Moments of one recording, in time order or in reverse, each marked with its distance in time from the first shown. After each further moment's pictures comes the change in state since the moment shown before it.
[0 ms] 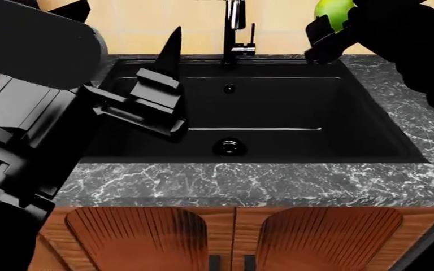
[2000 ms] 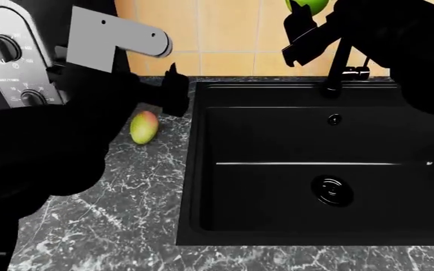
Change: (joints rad) left arm 0.031 0.050 0.289 -0.436 0.514 -0.006 0.274; right arm -0.053 0.006 0.137 -0.279 0.156 0.039 0.086
